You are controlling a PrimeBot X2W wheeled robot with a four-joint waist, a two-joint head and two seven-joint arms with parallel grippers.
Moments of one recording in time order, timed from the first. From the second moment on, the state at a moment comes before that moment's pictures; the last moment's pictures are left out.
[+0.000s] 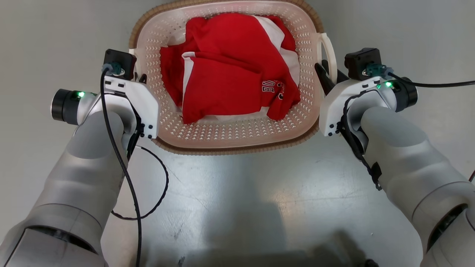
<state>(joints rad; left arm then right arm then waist) -1.08 0.13 -0.61 1.26 -0.46 0.00 -0.09 -1.14 -0.08 1.10 1.30 0.95 0.12 -0.24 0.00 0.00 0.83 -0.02</state>
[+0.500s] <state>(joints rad) -1.12 0.13 -0.61 1.28 -0.46 0.00 -0.11 -1.15 -0.08 1.05 1.30 0.91 0.12 -0.25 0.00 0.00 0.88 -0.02</state>
